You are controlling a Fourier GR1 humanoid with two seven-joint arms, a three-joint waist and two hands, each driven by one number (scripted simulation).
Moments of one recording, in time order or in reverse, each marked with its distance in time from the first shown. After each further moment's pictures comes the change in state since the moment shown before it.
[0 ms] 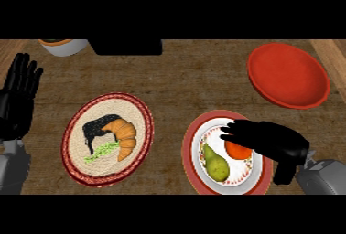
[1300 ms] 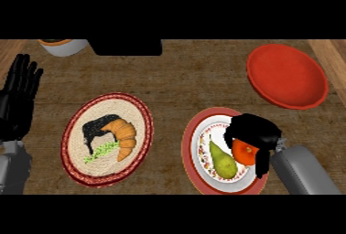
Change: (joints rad) left arm -0.002 -0.039 0.044 -0.007 -0.043 -0.042 0.011; right arm -0.108 0.183 -0.059 0.362 0.220 -0.218 -0.129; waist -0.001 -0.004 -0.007
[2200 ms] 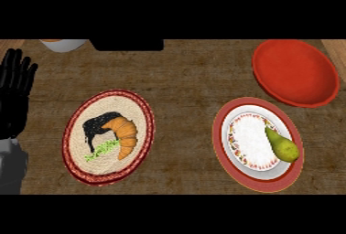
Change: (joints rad) left arm -0.016 0.001 0.021 -0.027 0.019 -0.004 0.007; right arm -0.061 -0.590 -0.589 0.475 -0.158 -0.109 -0.130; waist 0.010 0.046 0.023
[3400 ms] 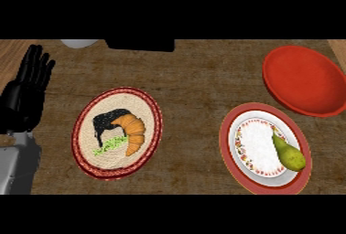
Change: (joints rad) left arm -0.047 -0.023 -0.055 0.031 -0.027 -0.006 0.012; right arm -0.333 -0.278 -0.201 0.376 -0.288 0.106 -0.197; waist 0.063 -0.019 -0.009
